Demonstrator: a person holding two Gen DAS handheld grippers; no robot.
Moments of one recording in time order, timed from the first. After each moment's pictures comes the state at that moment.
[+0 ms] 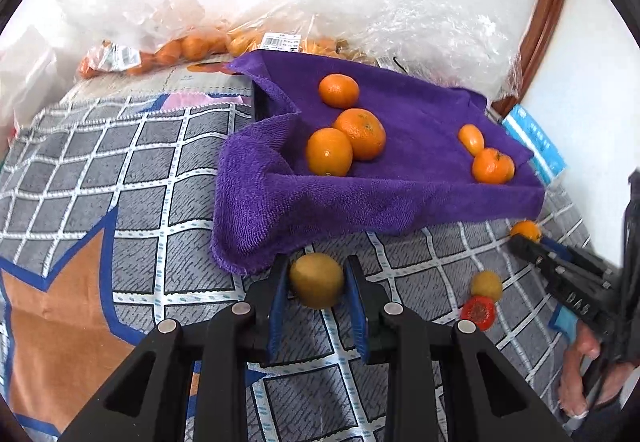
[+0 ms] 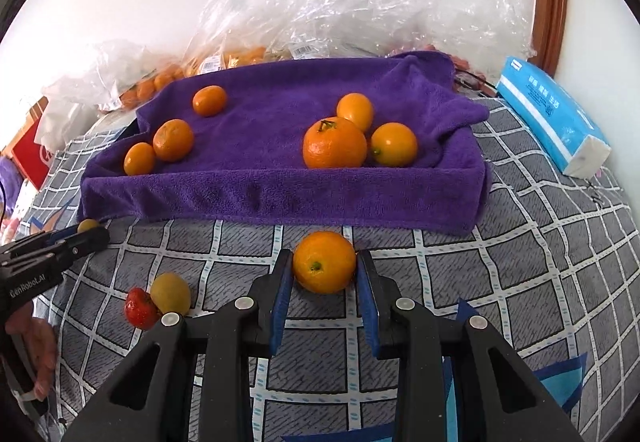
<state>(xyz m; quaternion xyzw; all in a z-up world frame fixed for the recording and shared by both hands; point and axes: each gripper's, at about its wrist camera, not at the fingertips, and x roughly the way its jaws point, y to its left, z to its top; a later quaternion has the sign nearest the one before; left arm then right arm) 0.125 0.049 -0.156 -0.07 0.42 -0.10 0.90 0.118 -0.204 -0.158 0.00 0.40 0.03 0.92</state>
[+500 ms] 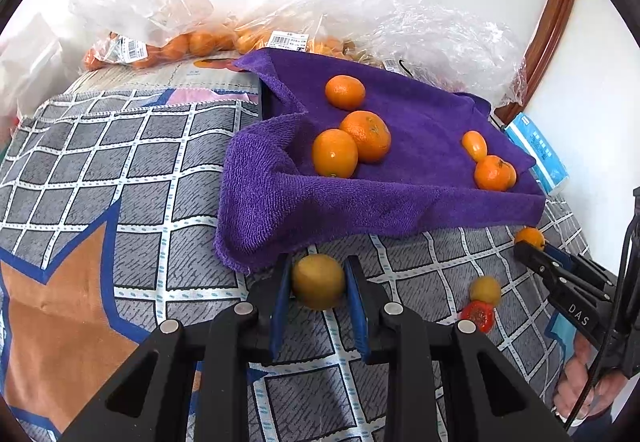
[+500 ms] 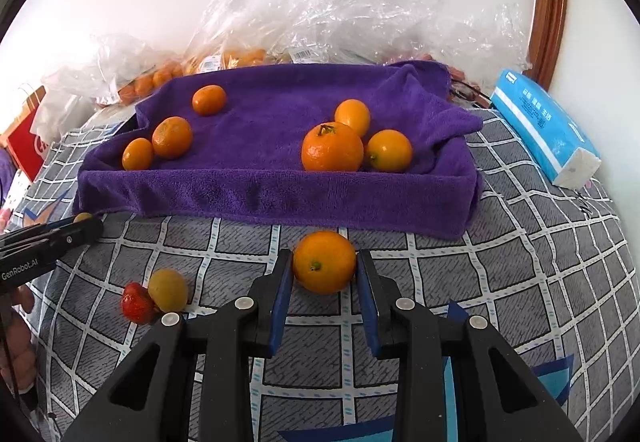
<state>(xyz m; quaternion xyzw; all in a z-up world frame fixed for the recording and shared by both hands) 0.125 0.048 -0.157 -0.08 0.42 -0.09 0.90 0.113 -0.204 -0.154 -0.01 0.39 0.03 0.92</state>
